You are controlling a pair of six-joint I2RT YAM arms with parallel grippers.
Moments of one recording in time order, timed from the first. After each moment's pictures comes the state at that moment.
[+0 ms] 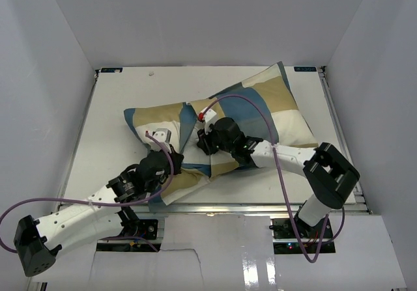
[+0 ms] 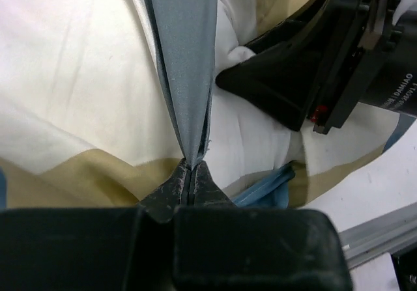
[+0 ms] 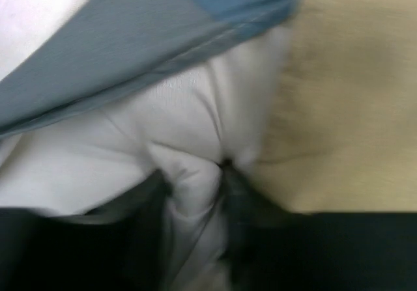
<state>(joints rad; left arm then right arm) -0.93 0.76 0.51 -0.19 -0.45 -0.59 0.90 1.60 0.93 0.18 -0.02 0.07</state>
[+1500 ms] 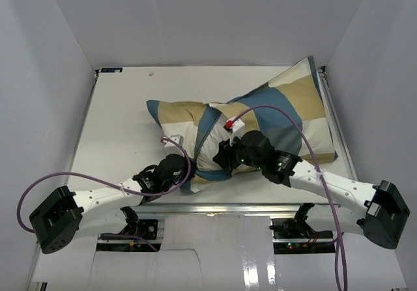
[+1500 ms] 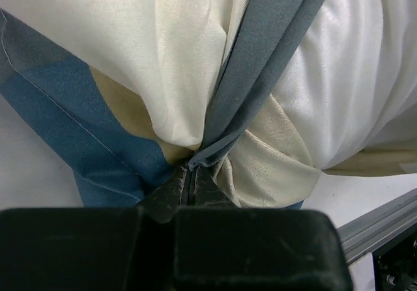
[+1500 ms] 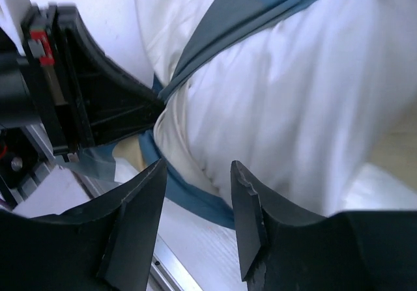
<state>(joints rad) -0.93 1.08 0.39 0.15 -0.35 -0.79 0.91 1.09 0.74 -0.08 -0.03 0.28</state>
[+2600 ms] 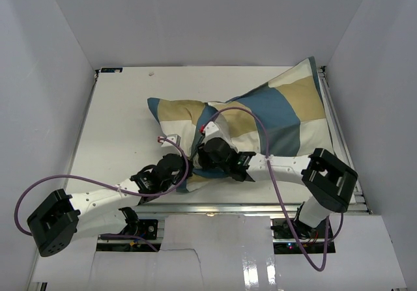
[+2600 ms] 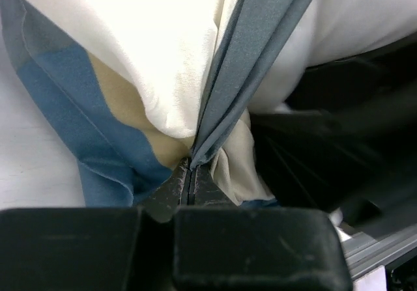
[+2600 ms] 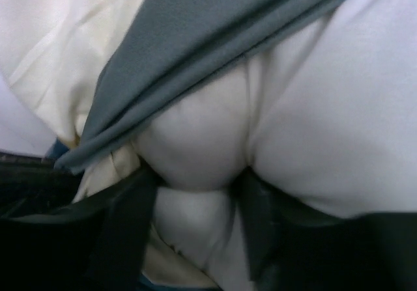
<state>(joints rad) -0.92 1.05 0.39 0.11 -0.39 -0.79 1.08 1.58 0.87 0.09 0.37 0.33</state>
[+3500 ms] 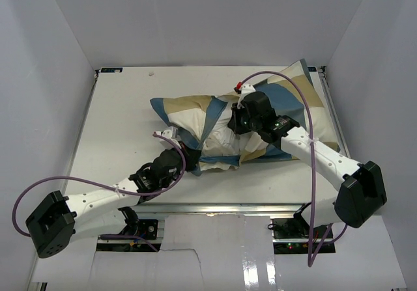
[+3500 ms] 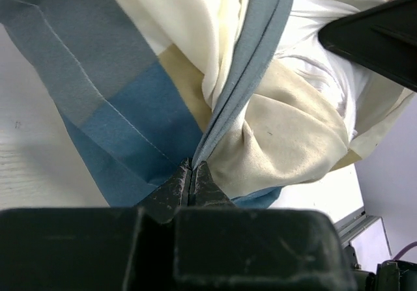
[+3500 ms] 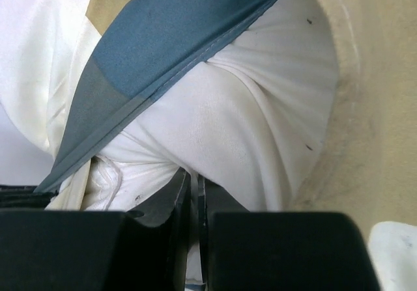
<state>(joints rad) -0.92 1.02 0.43 0.25 -0.40 -0.85 0.66 1.40 1.12 -0.31 0.02 0.29</state>
